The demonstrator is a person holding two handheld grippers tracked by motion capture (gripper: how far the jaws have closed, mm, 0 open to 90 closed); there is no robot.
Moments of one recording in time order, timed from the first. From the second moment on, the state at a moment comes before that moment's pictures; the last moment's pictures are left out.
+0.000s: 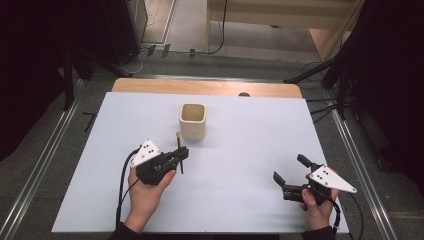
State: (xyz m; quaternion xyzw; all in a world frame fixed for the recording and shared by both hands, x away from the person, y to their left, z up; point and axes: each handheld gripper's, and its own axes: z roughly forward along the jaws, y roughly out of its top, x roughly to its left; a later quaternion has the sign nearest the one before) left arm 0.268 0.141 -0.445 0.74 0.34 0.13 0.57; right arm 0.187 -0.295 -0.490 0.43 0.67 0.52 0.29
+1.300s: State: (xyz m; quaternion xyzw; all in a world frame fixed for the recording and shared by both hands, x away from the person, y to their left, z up) left arm 0.329 0.141 -0.383 0.72 0.34 0.16 0.59; right arm 0.183 -0.305 -0.496 0.43 0.68 0.52 0.28
